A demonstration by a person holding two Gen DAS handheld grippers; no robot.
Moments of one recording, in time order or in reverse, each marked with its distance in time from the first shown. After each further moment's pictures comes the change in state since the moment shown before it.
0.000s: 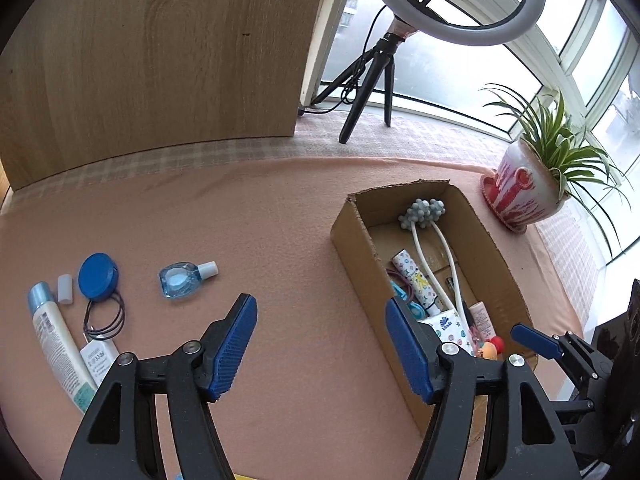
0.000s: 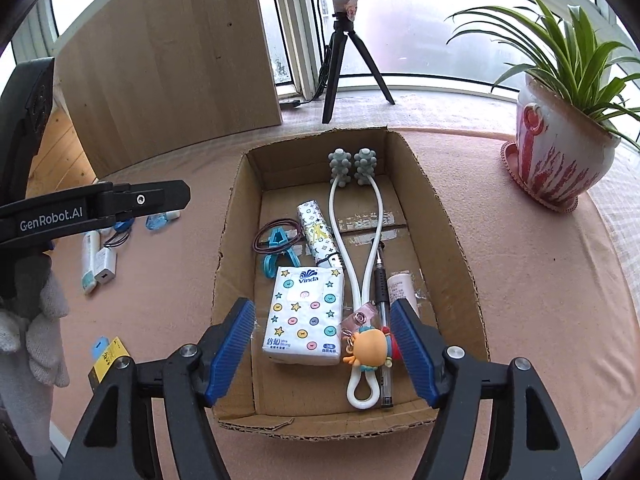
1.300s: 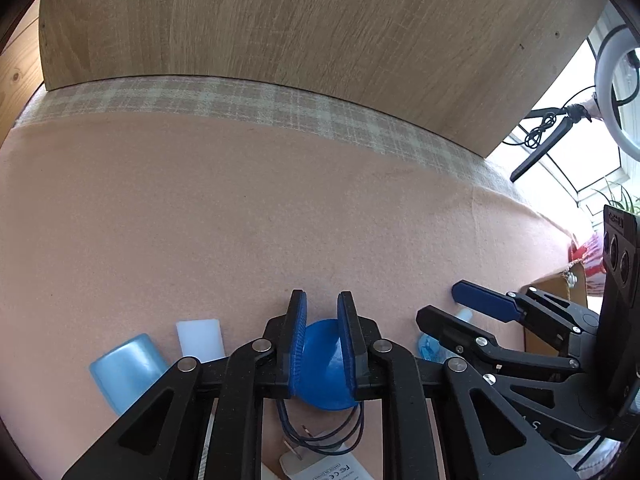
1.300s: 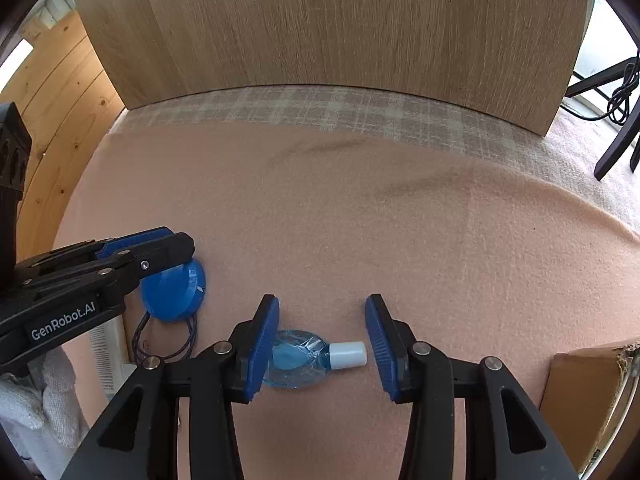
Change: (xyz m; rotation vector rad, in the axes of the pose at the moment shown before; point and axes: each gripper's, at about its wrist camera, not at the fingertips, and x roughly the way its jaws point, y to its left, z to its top) left arm 0.063 0.227 0.027 -0.262 0.140 0.018; right arm 0.209 0.207 0.119 -0.248 0.301 0.155
